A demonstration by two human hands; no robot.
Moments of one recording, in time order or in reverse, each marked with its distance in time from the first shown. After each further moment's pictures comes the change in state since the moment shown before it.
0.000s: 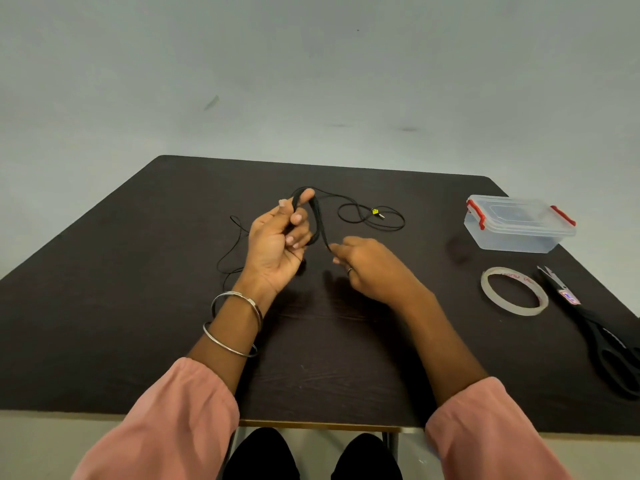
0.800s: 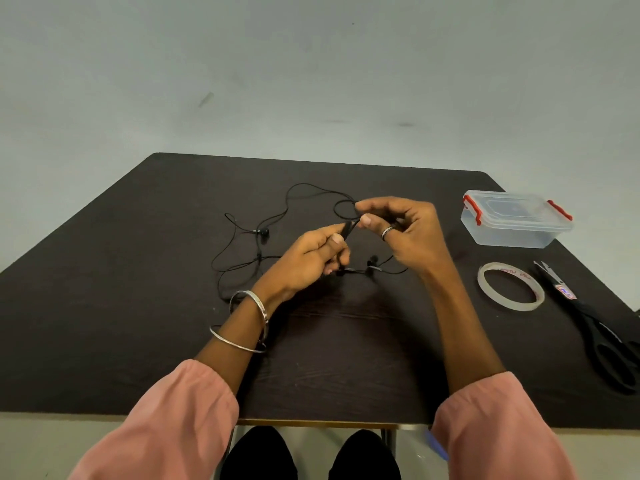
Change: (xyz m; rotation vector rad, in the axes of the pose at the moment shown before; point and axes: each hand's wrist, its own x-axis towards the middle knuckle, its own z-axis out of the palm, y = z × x) left_hand -0.007 -0.025 0.007 0.926 -0.392 -0.053; right_hand -0.015 0.023 -0.037 0.905 0.531 0.131
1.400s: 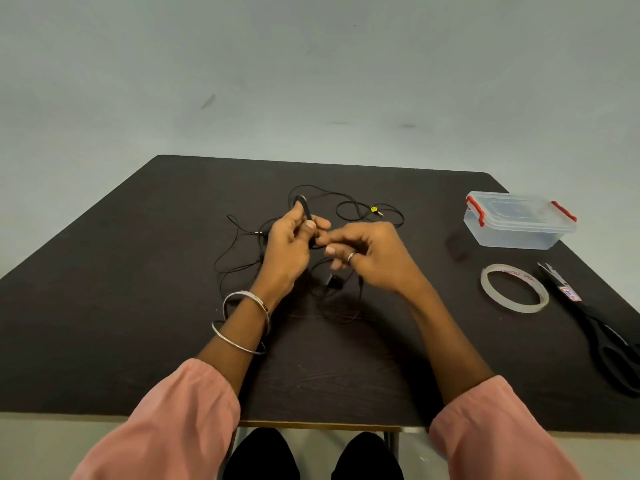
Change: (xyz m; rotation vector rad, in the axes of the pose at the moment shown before) left_hand 0.008 -0.009 -0.009 -0.118 0.485 0.070; right_hand -0.008 -0.001 0.035 -0.147 -0.281 -0.023
